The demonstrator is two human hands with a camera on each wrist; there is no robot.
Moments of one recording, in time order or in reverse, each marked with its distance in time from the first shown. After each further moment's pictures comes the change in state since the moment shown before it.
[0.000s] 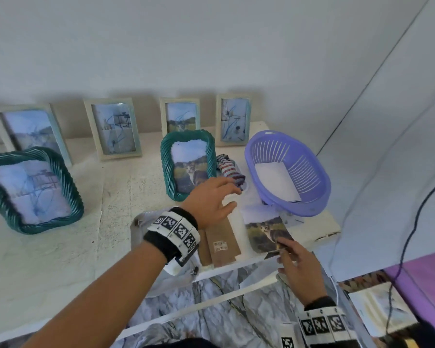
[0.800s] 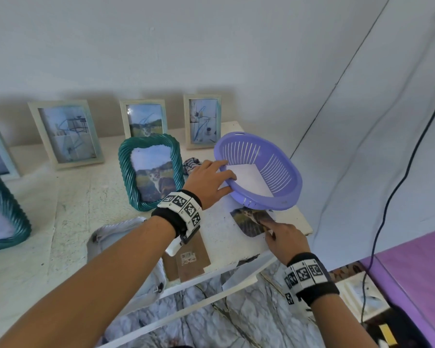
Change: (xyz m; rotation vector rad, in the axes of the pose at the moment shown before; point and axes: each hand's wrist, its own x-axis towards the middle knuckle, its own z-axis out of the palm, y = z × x) left_hand 0.097 0.003 0.035 0.173 -0.043 -0.034; right_hand 0.089 -0.007 -0.045 -0.881 -0.247 -0.057
